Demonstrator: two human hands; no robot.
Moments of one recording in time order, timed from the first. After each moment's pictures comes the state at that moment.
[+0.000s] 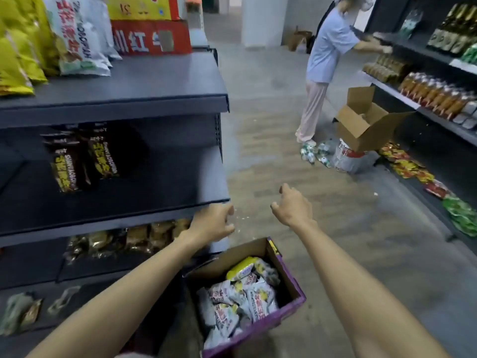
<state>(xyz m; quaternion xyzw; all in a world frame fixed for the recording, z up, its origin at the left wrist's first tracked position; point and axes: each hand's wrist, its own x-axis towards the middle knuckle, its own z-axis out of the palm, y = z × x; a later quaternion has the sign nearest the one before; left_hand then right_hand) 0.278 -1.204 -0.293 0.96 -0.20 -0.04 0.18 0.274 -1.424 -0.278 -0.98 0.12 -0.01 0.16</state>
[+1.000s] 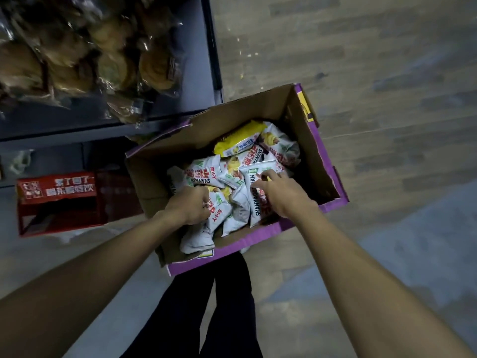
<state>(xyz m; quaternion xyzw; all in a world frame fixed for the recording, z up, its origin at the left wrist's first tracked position) 0.207 -1.191 -0.710 0.89 -0.06 -0.43 0.14 0.209 -1.435 -0.694 -0.91 -0.14 0.39 0.04</state>
